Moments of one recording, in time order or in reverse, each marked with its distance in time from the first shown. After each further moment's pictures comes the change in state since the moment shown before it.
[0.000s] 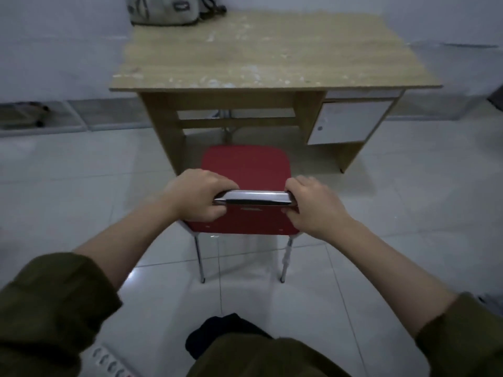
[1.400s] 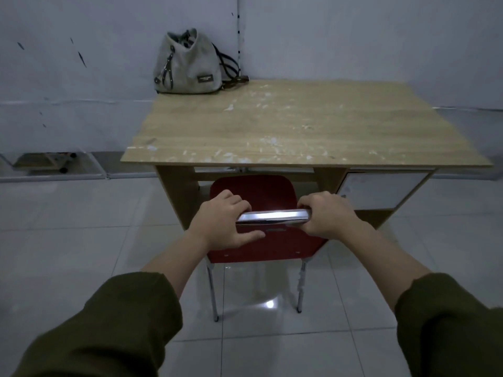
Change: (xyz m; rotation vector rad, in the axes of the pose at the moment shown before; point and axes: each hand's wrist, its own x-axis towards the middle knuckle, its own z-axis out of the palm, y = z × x) left_hand 0.155 -0.117 -0.019 0.199 0.376 -0.205; right_hand 0.234 0.097 -0.024 -0.092 -0.039 -0.014
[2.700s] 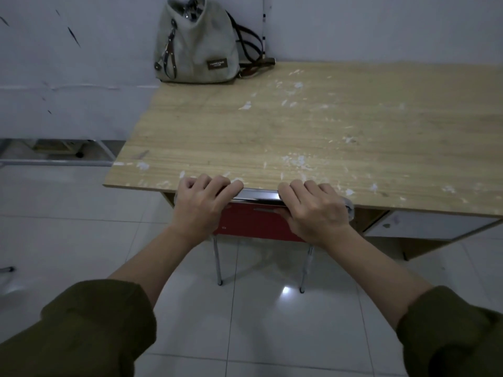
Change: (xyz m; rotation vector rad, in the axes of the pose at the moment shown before) left_hand 0.137 -0.132 0.062 0.471 0.435 -0.006; right_hand 0.202 0.023 0.041 -0.359 0.825 -0.420
